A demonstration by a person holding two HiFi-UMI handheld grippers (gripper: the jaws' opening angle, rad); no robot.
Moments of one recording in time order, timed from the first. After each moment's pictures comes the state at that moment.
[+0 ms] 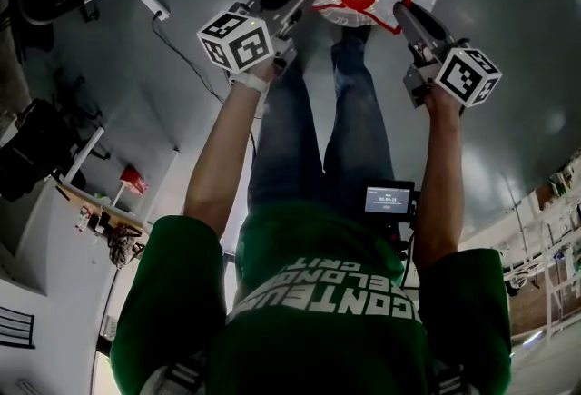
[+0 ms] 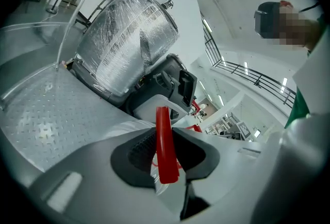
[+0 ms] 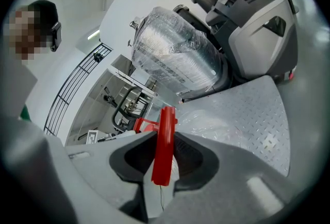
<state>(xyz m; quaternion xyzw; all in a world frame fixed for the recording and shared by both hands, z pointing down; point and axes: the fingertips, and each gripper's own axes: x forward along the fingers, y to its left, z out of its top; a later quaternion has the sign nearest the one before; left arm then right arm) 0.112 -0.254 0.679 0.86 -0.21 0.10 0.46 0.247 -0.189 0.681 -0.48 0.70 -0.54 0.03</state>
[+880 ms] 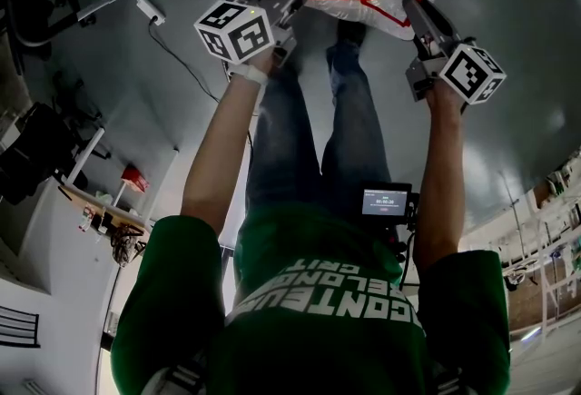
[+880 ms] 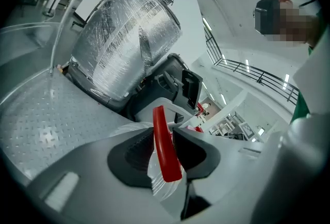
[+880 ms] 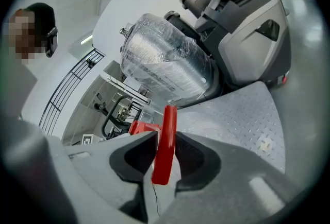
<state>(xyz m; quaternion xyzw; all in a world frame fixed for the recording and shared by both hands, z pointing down) 0.129 -0.286 0.689 0.86 -0.22 0.11 0.44 0.277 -0.206 0.697 -0.51 0.66 -0.54 0.05</state>
